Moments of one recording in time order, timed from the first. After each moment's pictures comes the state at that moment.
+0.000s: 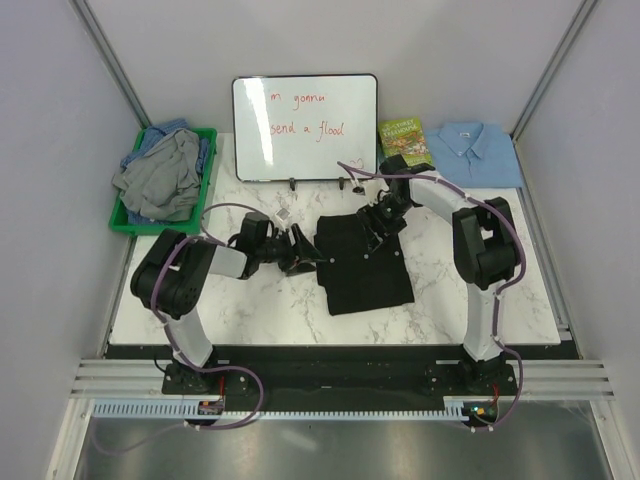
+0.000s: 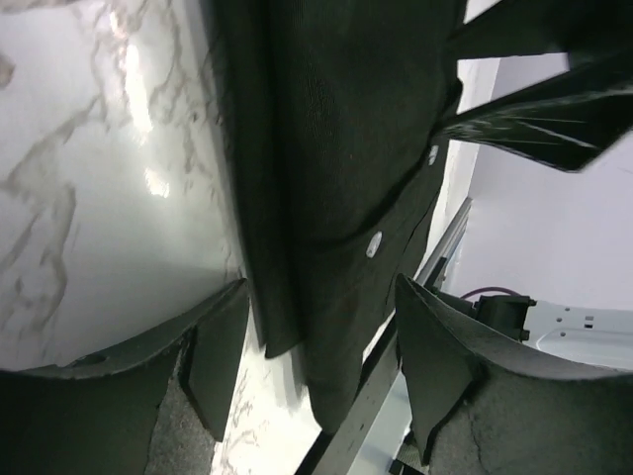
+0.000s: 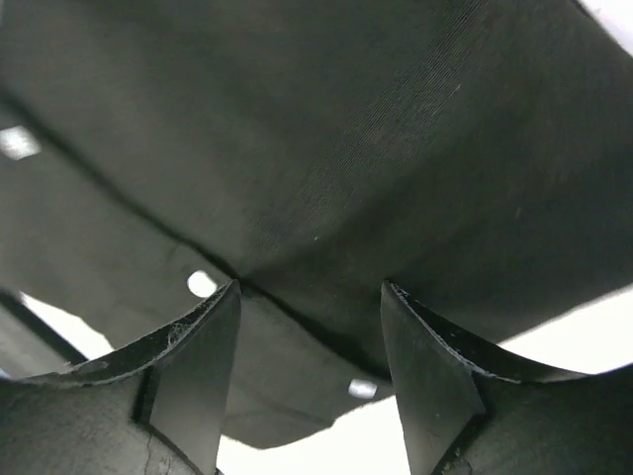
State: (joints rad) left arm -0.36 1.78 0.65 0.44 0.70 -0.88; right arm 0.35 2.05 1.57 -0.90 -0.42 -0.30
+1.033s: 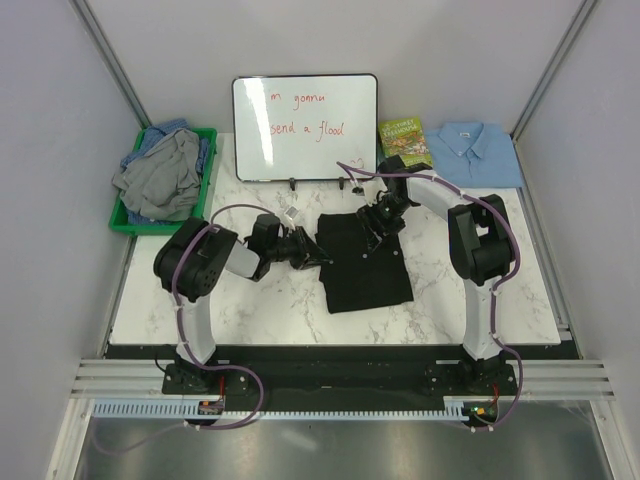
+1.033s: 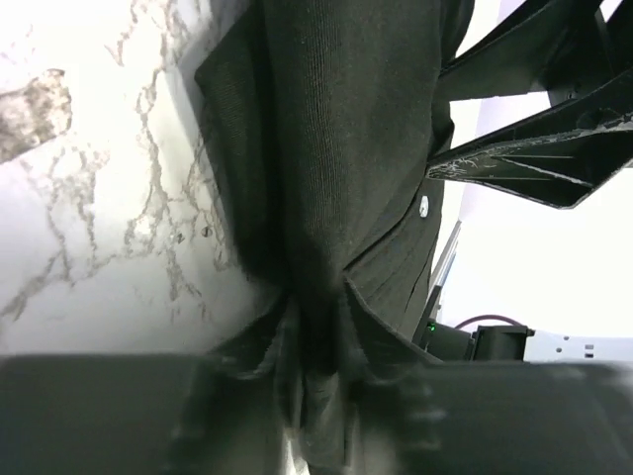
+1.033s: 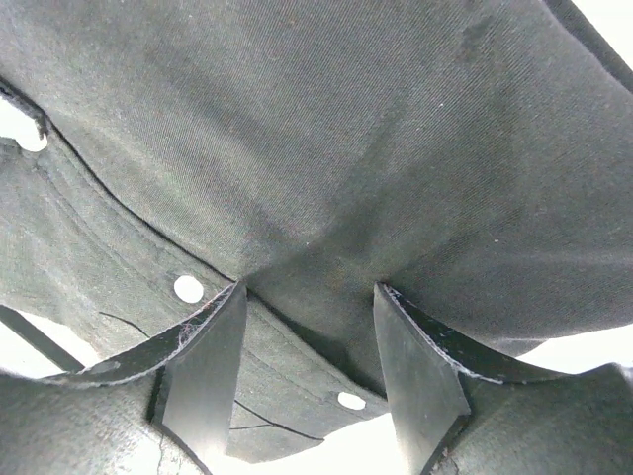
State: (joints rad) left arm -0.42 1.97 0.70 0.72 0.66 -0.99; right arm 0.35 2.12 1.61 -0.91 -0.40 -0.29
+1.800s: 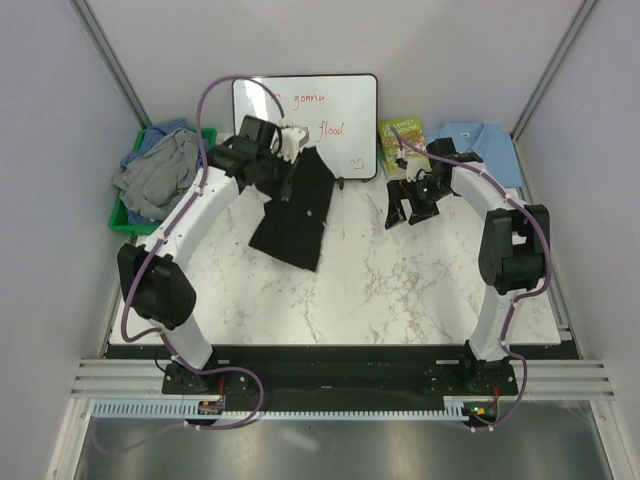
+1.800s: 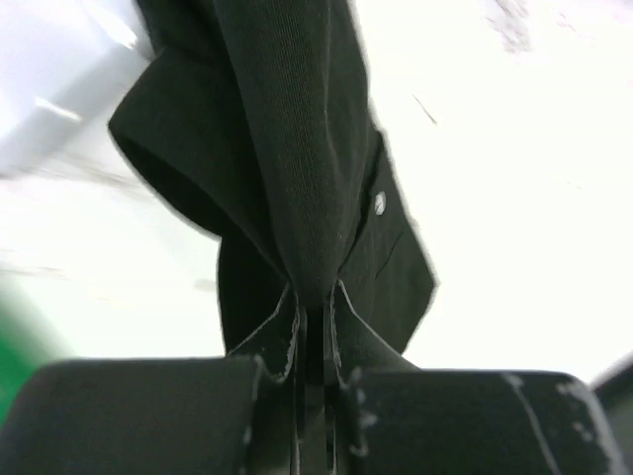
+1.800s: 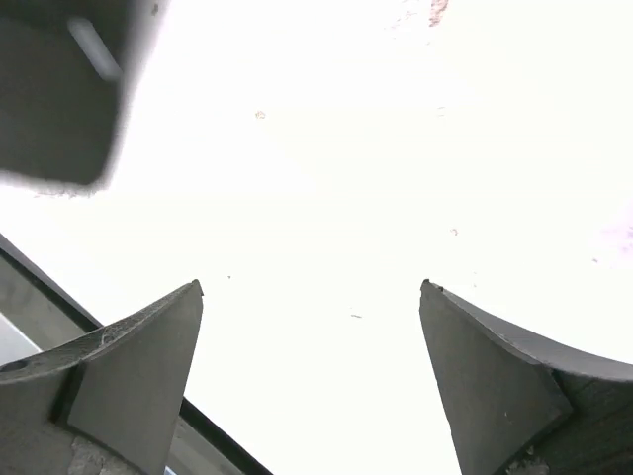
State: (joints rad) left arm -0.39 1.70 1.56 -0.76 0.26 0.07; right arm 0.15 1.97 1.56 -0.87 -0.53 -0.16
